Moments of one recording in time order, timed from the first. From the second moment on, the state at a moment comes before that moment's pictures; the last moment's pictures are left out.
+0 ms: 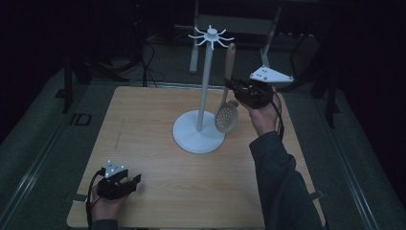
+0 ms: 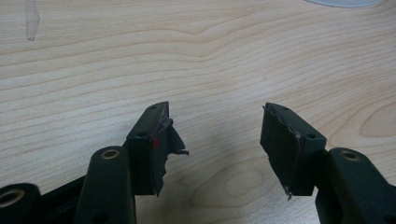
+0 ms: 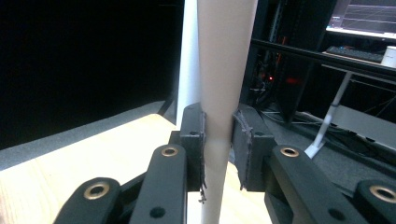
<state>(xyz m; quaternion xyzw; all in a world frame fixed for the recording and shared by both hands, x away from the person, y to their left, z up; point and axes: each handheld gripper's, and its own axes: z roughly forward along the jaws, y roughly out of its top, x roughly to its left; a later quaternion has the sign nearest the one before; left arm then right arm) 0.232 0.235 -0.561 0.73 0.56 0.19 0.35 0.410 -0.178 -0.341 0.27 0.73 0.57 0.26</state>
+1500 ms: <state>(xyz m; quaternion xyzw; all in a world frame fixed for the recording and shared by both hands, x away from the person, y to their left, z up) 0.232 0.235 -0.561 0.73 0.56 0.19 0.35 0.420 -0.169 -0.348 0.29 0.73 0.57 0.23</state>
